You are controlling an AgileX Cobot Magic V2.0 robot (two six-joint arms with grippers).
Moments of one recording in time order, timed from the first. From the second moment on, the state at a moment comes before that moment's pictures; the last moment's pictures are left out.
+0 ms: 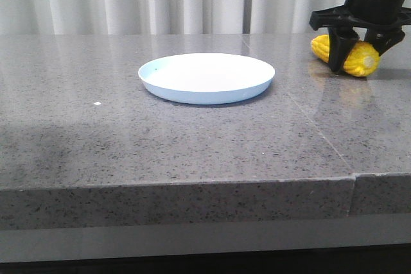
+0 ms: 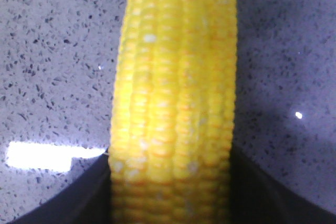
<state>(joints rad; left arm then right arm) -0.61 1.04 -1.00 0.02 0.85 0.13 0.08 1.98 -1.69 0.05 0.88 -0.01</state>
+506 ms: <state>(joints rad) -0.61 1.04 -1.00 0.02 0.85 0.13 0.29 1.73 -1.69 0.09 0.99 0.00</state>
